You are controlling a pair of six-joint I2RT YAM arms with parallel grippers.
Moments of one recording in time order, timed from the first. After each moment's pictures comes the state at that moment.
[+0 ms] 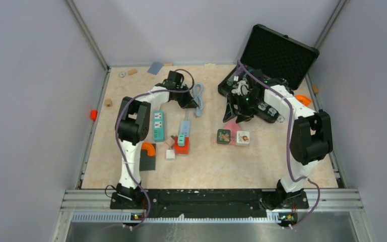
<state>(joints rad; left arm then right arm) -0.36 2.21 1.65 -0.42 0.40 -0.74 0.30 1.76 1.43 -0.88 -0.57 0.16</state>
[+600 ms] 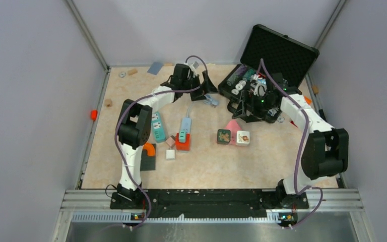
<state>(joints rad) -0.41 2.16 1.63 -0.06 0.54 -0.76 0.19 1.59 1.25 -0.78 -0.61 0.25</state>
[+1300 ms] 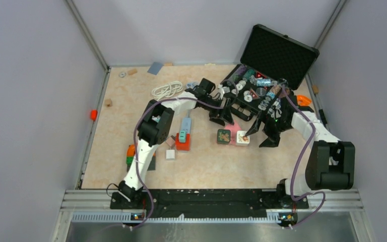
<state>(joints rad) -0.59 2.37 1.83 -0.40 0.92 -0.38 -0.02 1.43 0.91 -0.85 -0.56 0.47</state>
